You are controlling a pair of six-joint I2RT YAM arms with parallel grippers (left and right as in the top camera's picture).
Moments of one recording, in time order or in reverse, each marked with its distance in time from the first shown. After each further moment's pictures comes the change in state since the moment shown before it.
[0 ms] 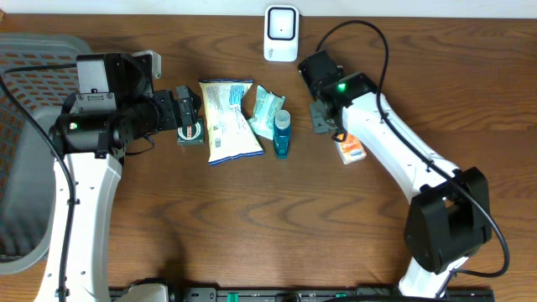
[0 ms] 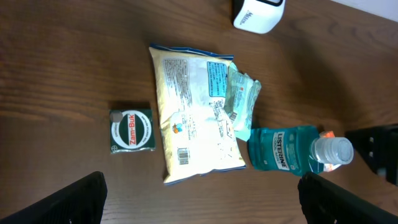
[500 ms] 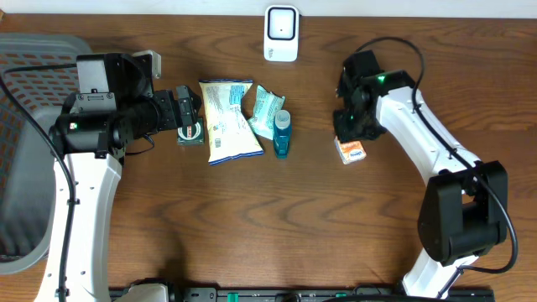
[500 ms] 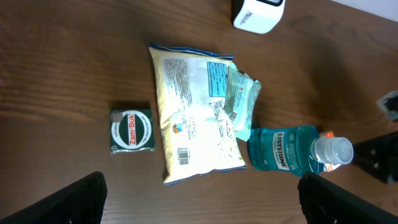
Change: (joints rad) left arm 0.000 0.000 0.000 0.000 0.000 0.000; right arm -0.176 0.000 -0.105 -0.005 -0.393 -0.208
